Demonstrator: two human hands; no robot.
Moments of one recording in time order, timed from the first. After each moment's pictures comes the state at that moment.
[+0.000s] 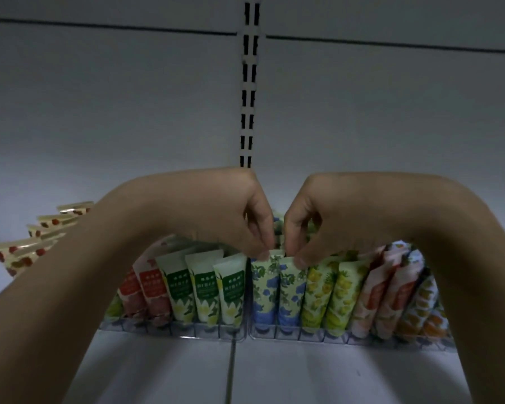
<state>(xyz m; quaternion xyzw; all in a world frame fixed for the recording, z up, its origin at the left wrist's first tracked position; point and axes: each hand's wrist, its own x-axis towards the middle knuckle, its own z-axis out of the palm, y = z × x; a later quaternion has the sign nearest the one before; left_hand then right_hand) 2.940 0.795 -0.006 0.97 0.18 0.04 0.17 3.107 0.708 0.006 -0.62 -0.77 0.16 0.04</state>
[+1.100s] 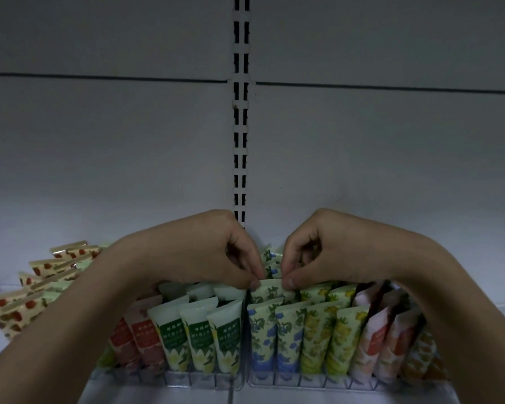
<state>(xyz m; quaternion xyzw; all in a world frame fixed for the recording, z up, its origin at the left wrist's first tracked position) 2.939 0.820 -0.018 0.94 0.16 0.07 0.28 3.136 0.720 -0.011 -0.57 -0.76 0.26 0.19</state>
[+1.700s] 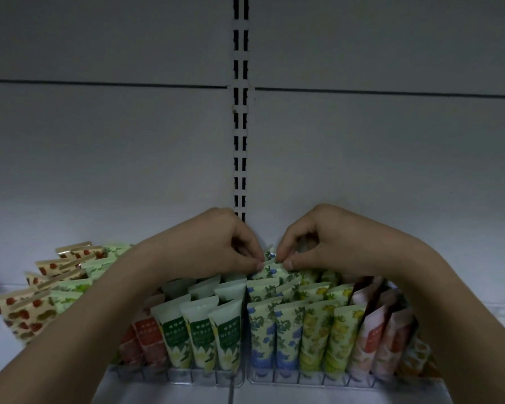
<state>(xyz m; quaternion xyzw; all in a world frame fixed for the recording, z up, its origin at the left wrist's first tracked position) 2.948 0.827 -0.027 0.94 0.22 0.14 0.21 3.140 0.730 -0.015 -0.60 -0.75 0.17 0.21</state>
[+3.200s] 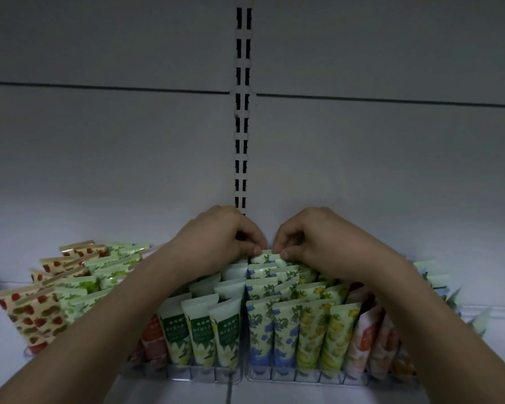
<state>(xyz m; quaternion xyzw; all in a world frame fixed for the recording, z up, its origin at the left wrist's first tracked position) 2.958 0.836 -0.042 0.93 0.27 0.21 0.16 3.134 0.740 -0.029 -0.66 -0.72 0.09 0.21</state>
